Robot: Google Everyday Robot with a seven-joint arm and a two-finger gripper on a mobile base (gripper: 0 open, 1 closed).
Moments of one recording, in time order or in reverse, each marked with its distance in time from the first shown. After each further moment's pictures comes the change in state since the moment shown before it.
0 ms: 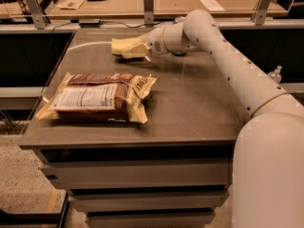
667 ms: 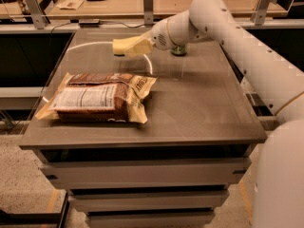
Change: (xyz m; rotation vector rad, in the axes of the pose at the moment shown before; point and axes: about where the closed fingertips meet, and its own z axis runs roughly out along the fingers) arm -0.018 0.032 -0.047 0.002 0.102 0.018
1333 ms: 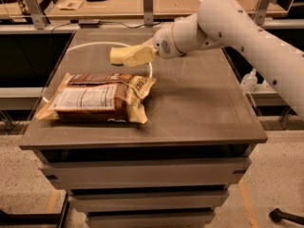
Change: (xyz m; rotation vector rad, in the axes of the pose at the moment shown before) arm 0.005 0.066 -0.041 -0.020 0.032 0.061
